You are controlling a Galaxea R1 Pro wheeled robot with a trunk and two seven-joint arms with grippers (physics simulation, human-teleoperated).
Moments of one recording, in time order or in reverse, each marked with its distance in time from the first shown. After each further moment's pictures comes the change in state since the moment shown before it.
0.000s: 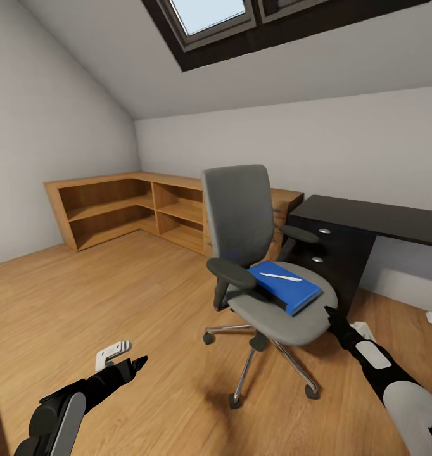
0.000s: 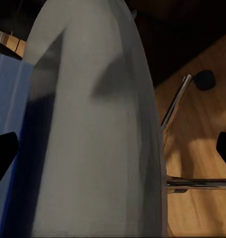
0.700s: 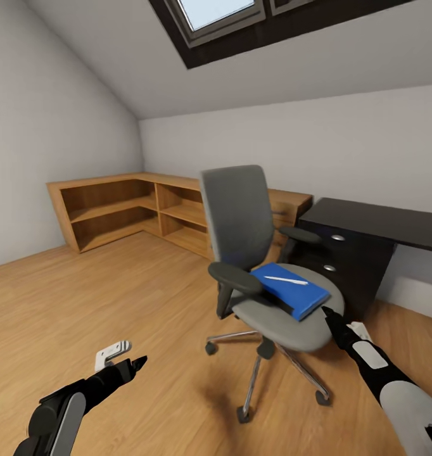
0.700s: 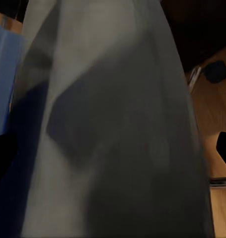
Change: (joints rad) left arm 0.000 0.002 0.000 0.000 0.000 -0.001 0.000; right arm 0.000 0.015 -0.005 0.001 0.005 0.000 0.000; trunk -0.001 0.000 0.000
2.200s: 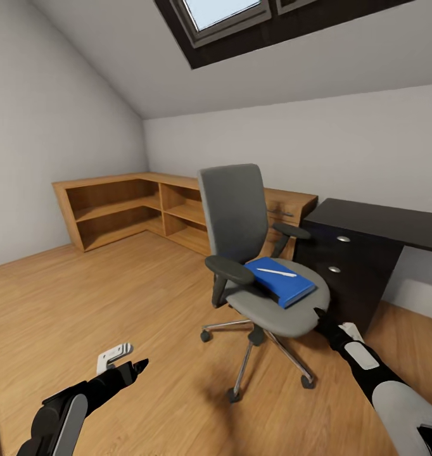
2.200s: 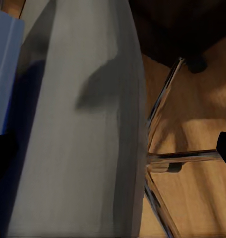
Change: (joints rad) left arm 0.000 -0.003 -0.003 0.025 -0.001 -0.001 0.000; right arm 0.002 0.032 0.006 0.005 0.027 -0.001 0.002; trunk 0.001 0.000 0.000
